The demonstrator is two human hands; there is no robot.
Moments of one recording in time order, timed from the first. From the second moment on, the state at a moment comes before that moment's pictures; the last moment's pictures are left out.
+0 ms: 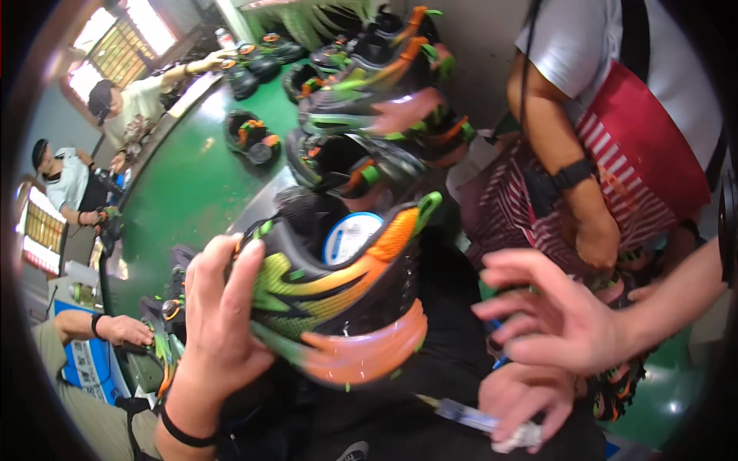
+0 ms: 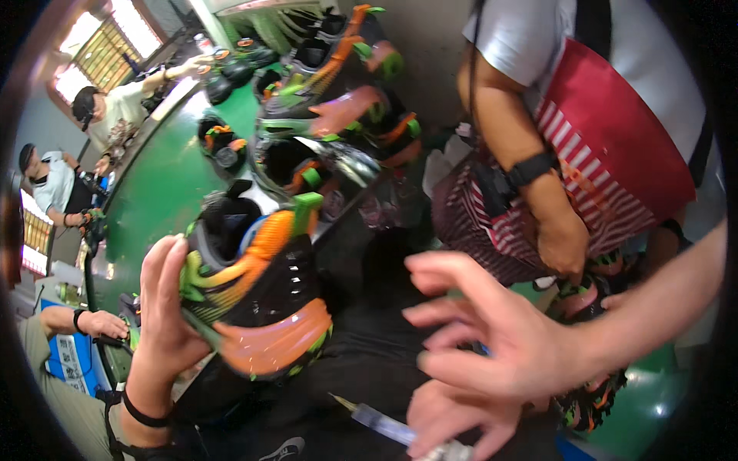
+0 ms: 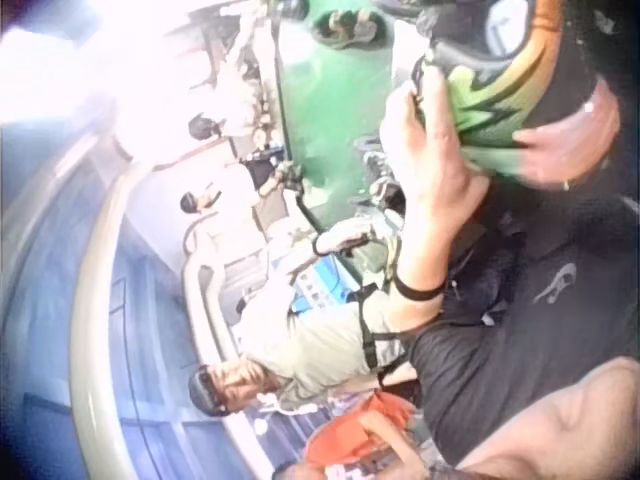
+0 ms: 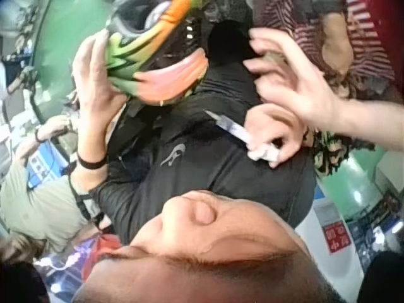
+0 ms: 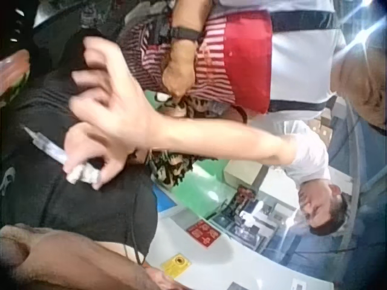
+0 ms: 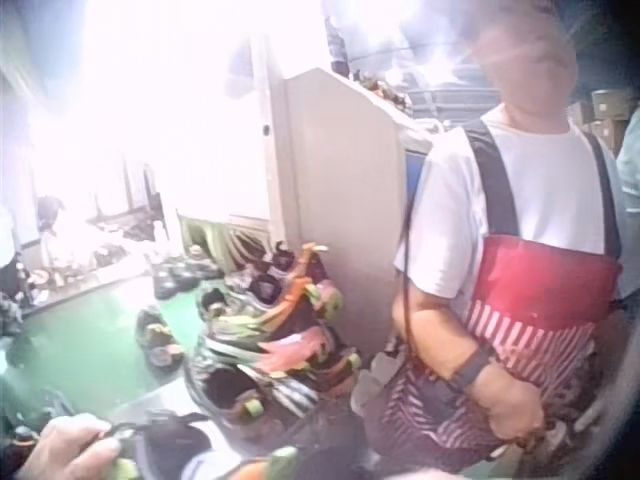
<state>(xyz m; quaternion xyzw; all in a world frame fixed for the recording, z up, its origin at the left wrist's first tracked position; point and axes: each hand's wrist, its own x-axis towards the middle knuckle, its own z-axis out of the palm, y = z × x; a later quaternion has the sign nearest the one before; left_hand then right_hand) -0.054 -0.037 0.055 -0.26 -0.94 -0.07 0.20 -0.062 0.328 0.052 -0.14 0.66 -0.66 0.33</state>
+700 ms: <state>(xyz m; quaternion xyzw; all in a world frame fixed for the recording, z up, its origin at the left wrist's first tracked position) 0.043 0.004 -0.046 -0.10 -0.86 -0.49 0.11 -0.072 0.189 -0.042 -0.41 0.48 -0.77 -0.09</state>
